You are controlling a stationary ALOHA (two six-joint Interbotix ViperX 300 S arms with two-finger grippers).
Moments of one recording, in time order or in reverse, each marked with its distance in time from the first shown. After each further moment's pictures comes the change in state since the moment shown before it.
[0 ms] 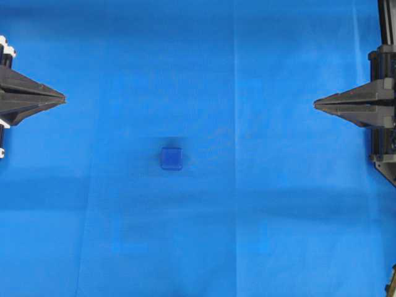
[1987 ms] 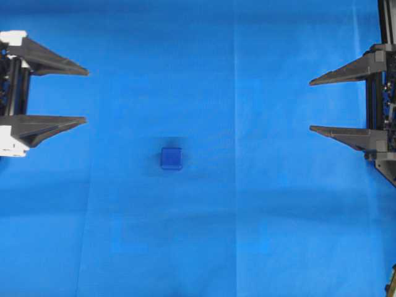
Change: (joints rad) left arm -0.003 0.216 -0.129 0.000 -0.115 -0.018; right arm -0.012 0.025 -0.032 -0.002 0.077 0.021
